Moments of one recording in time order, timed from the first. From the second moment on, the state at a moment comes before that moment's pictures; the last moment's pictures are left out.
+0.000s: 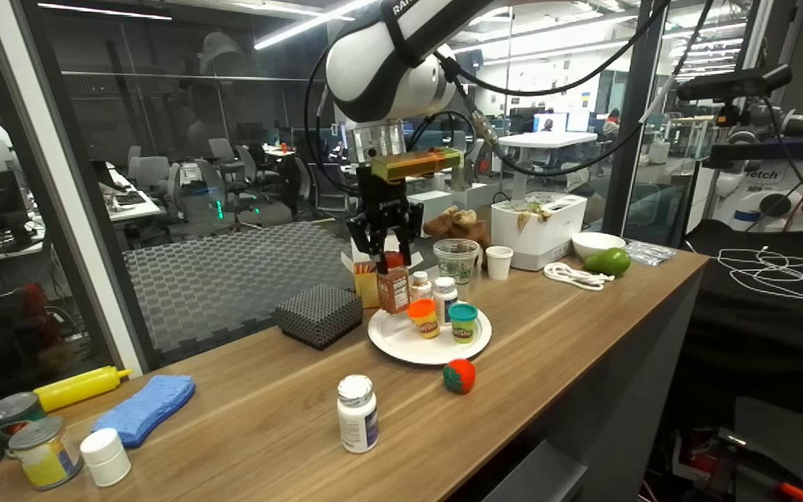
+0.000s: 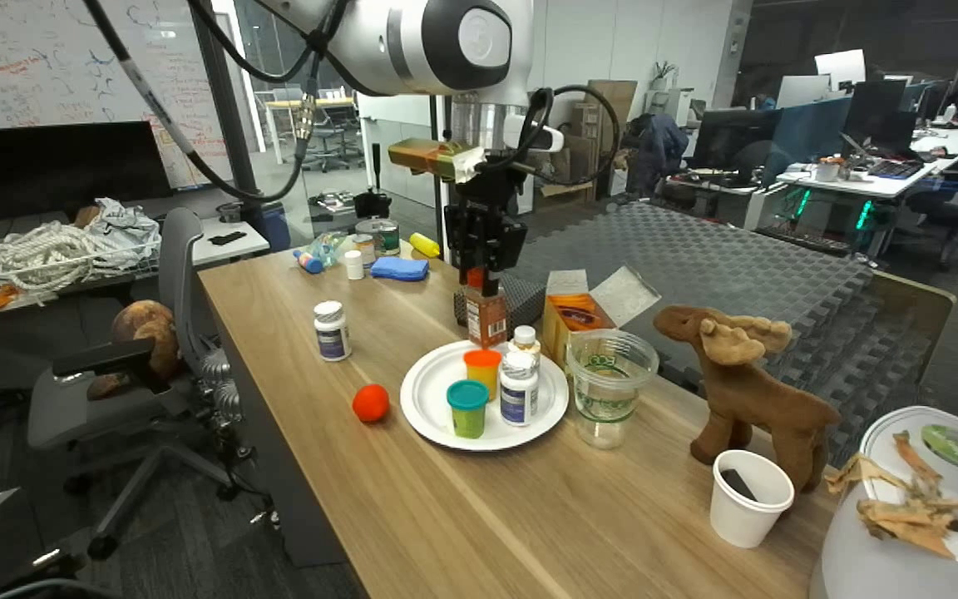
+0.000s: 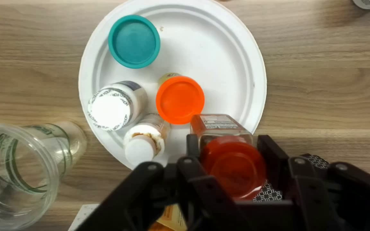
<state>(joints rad) 0.04 0.61 -0.01 -1.43 -0.03 1.93 0.20</state>
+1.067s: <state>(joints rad) 0.05 0.49 -0.02 -1.59 -0.05 2.03 0.21</state>
